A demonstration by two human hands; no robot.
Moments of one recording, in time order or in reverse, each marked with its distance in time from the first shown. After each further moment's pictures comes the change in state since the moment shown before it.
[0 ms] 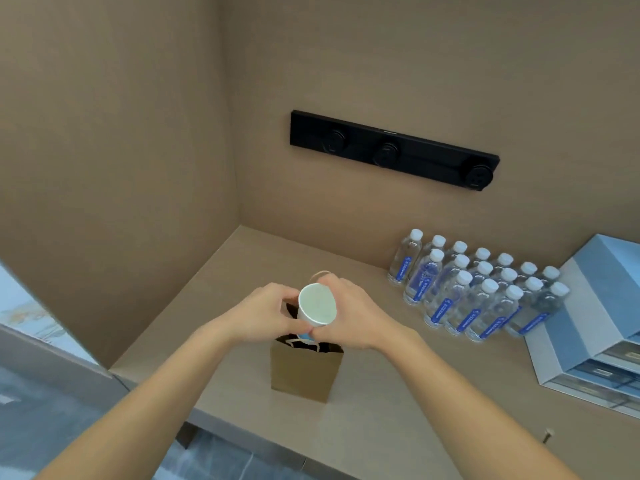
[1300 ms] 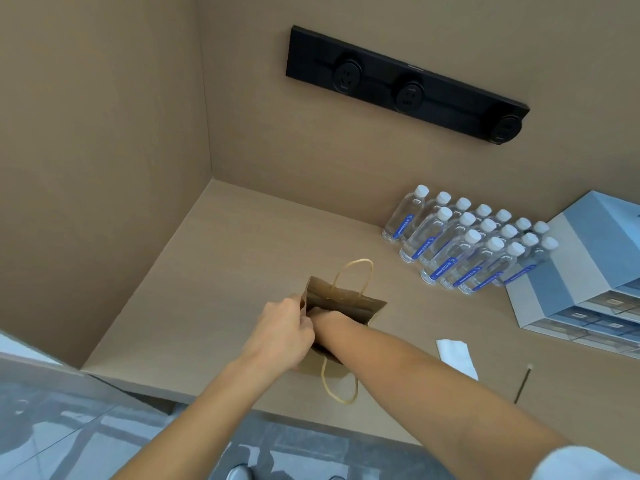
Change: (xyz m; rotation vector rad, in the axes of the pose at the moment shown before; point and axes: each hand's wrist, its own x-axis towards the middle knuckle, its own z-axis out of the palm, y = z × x) left_hand 0.011 -0.077 0.024 0.068 0.104 -0.176; right_hand 0.074 -0.032 0.111 -0.605 -0.695 0.441
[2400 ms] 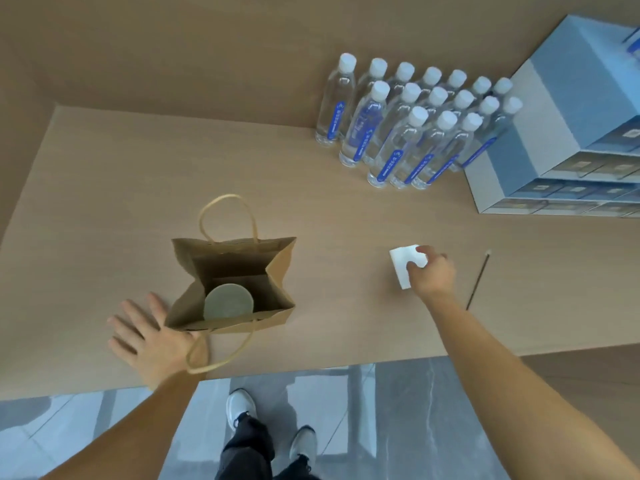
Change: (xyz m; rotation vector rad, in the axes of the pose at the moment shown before) left_hand 0.071 -0.189 0.154 0.445 0.376 -0.486; right_hand 0.039 0.266 0.230 1.152 0.674 0.826
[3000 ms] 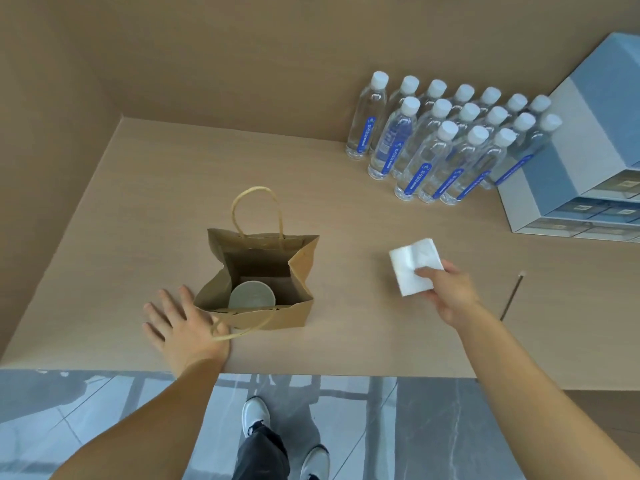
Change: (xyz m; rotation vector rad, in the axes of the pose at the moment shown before) left_hand -0.016 0.009 -0.025 0.277 0.029 0.069; right_hand -0.026 -0.030 -0.018 0.848 -0.350 0.214
